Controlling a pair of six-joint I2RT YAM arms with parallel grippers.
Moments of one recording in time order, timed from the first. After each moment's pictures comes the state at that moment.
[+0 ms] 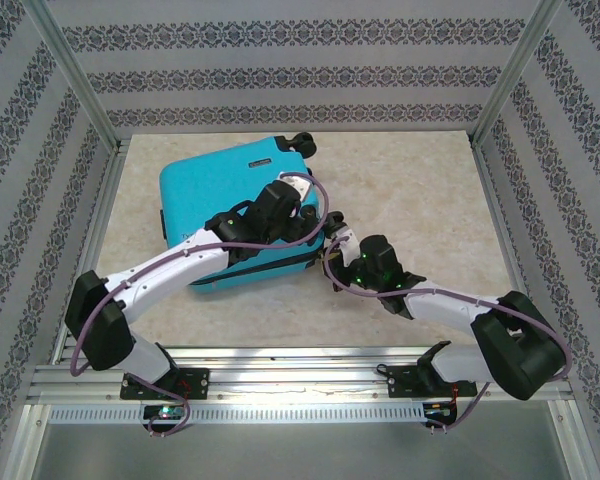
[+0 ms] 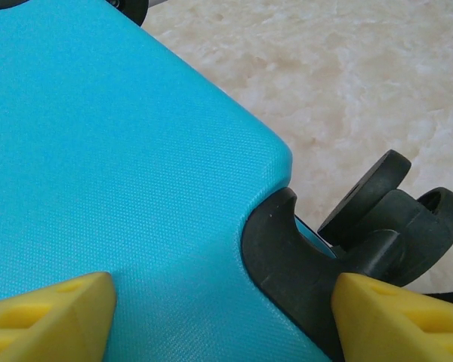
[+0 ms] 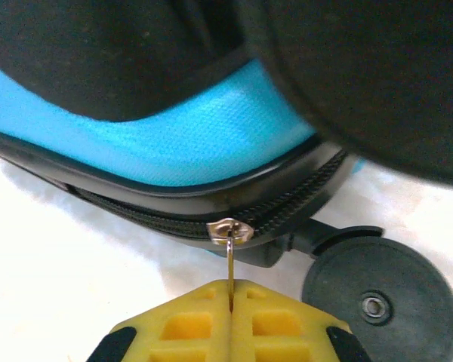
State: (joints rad) left arm -0.79 1.51 1.28 -0.48 -0.27 -0.18; right arm 0.59 1.29 0.43 0.33 -0.26 0.17
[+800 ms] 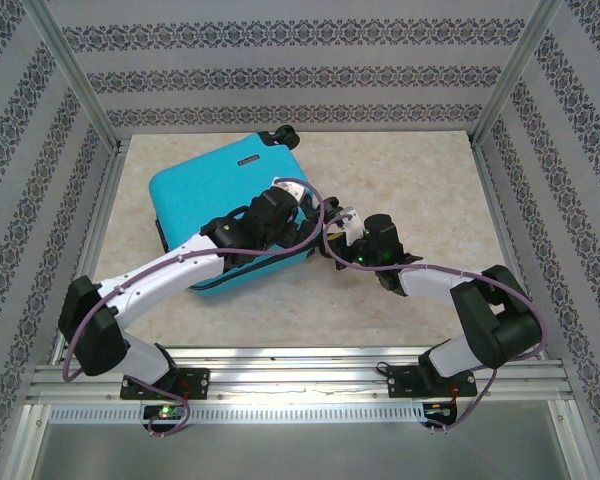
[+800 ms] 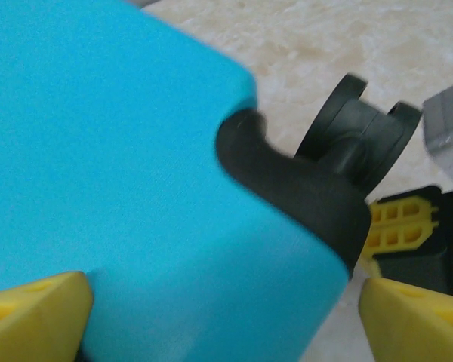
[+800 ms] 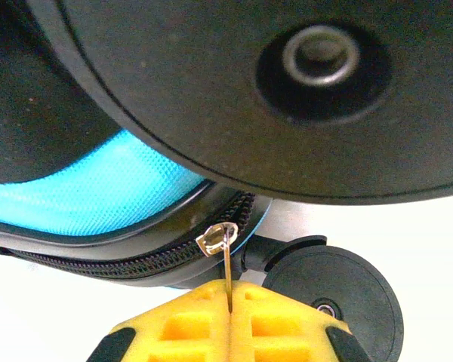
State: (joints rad) left arm -0.79 1.46 1.25 -0.54 -0.35 -0.22; right arm 0.44 1.47 0.56 0.38 -0.38 0.12
